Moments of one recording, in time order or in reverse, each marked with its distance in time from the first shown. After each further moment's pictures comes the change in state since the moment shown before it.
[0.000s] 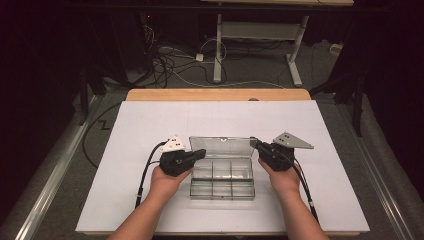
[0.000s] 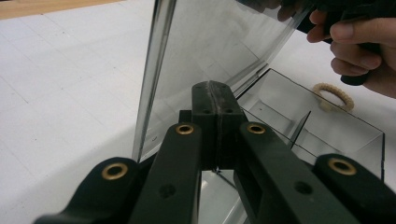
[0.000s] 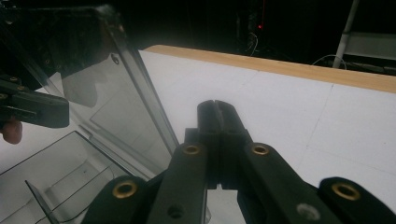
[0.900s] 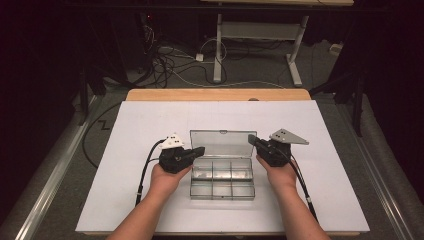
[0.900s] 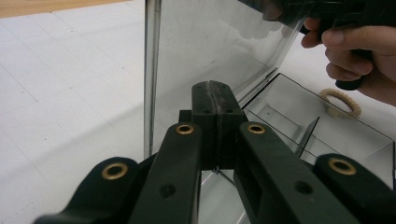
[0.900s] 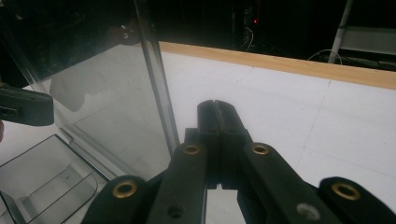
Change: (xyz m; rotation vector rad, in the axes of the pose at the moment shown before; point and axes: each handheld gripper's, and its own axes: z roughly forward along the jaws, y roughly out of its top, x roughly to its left) left arm 0.007 0.002 0.000 -0.005 0.008 -0.025; right arm -0.006 0.001 0.015 0.016 -0.017 0.008
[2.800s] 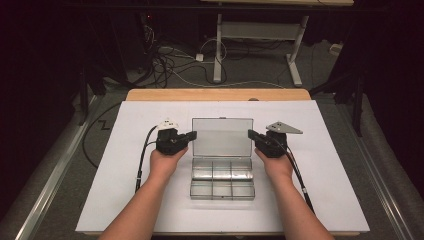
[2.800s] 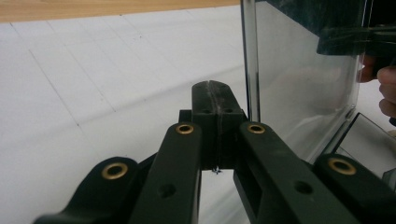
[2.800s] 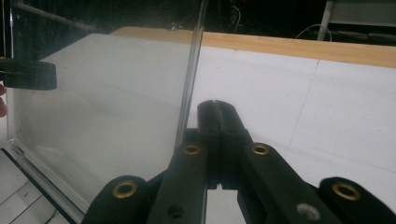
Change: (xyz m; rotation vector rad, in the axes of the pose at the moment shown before) left arm 0.052 0.015 0.016 -0.009 0.101 -0.127; right arm -0.018 0.004 0.027 0.087 -0.052 0.055
